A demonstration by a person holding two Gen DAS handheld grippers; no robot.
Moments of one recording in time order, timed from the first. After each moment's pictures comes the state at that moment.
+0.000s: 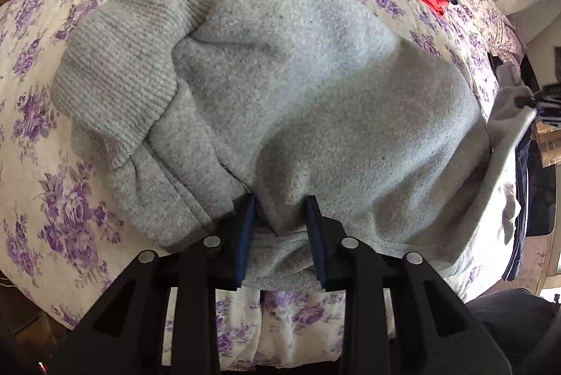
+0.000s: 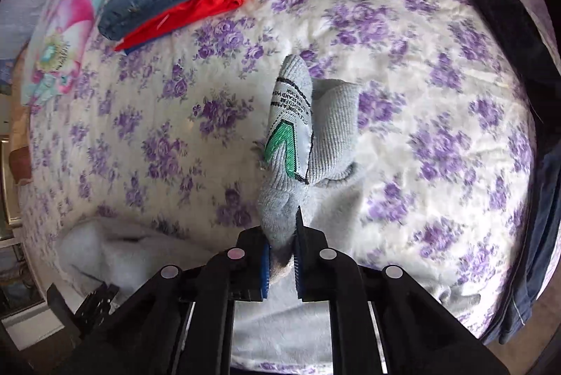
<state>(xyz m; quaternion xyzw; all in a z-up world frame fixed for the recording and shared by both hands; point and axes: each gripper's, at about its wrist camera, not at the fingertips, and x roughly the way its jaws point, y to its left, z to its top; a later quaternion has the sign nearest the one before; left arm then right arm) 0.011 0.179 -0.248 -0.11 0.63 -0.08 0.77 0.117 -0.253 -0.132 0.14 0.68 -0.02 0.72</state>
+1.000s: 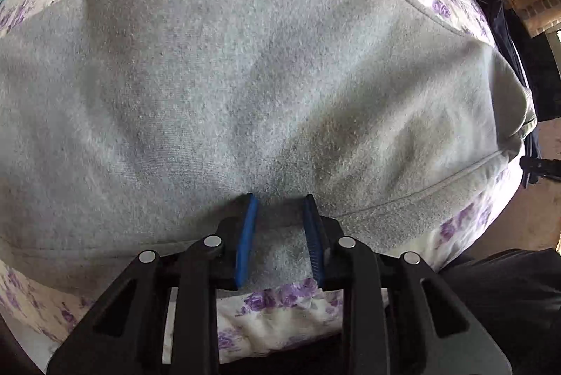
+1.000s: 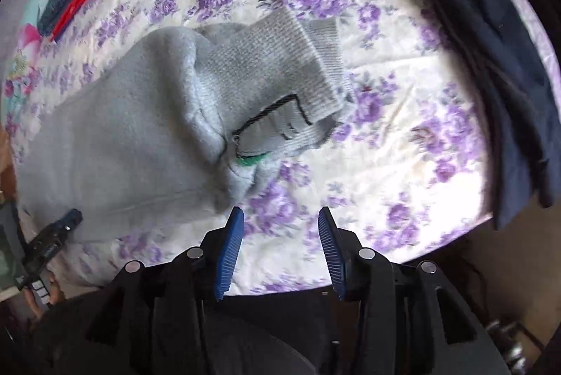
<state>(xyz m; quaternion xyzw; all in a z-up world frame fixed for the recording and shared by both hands) -0.010 -0.019 -0.253 0.05 0.66 -0.21 0.72 -0.115 -0.363 -0.209 0.18 0.69 -0.15 0.68</state>
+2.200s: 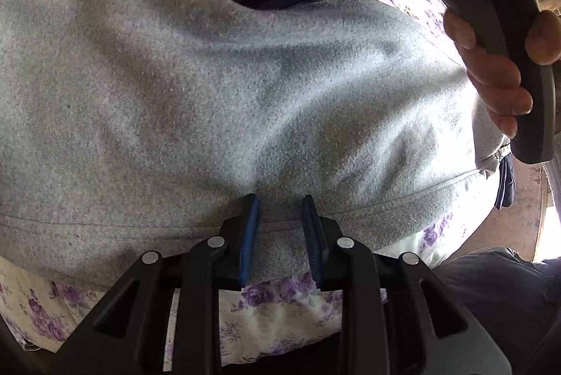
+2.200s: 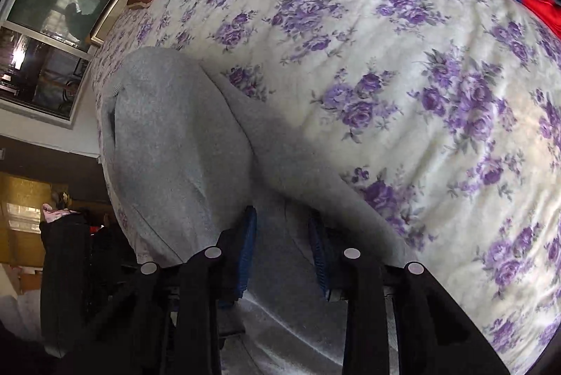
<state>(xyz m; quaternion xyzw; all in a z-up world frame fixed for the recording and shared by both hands) -0.011 0.022 -0.257 -0.03 0.65 -0.23 0.72 0.127 -0.044 -0.245 -0.01 0.64 0.35 0.68</state>
